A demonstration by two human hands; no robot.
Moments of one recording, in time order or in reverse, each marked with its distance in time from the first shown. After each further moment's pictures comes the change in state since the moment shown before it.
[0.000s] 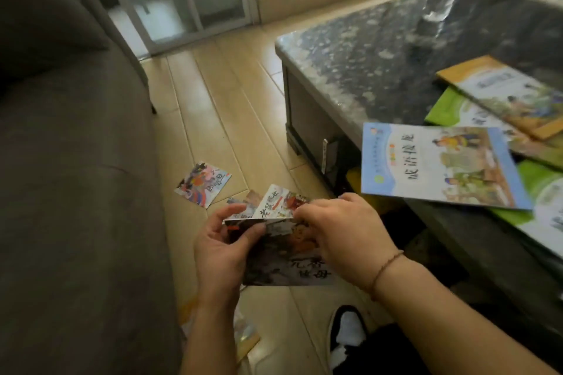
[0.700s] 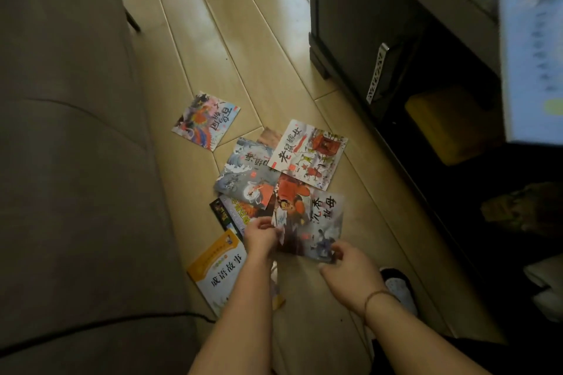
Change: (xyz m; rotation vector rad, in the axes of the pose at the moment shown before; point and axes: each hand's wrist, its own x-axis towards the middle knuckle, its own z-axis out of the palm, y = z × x) left_hand 0.100 -0.286 -0.059 0.570 0.217 -0.759; right_hand -0.002 -0.008 0.237 0.815 -0.485 0.931
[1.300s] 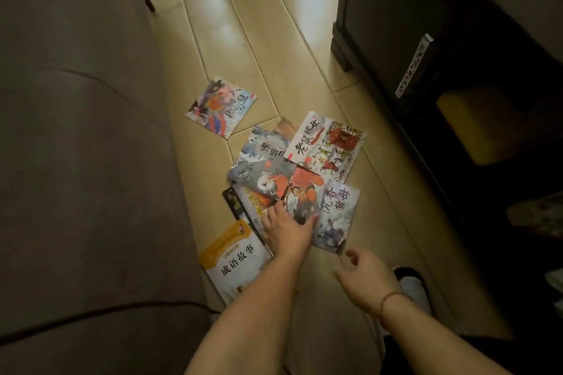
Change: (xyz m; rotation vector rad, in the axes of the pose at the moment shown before) left_hand -0.006 -0.013 0.016 0.626 0.108 0.351; right_hand -0.003 -0.004 0.011 -0.156 -0.062 0.038
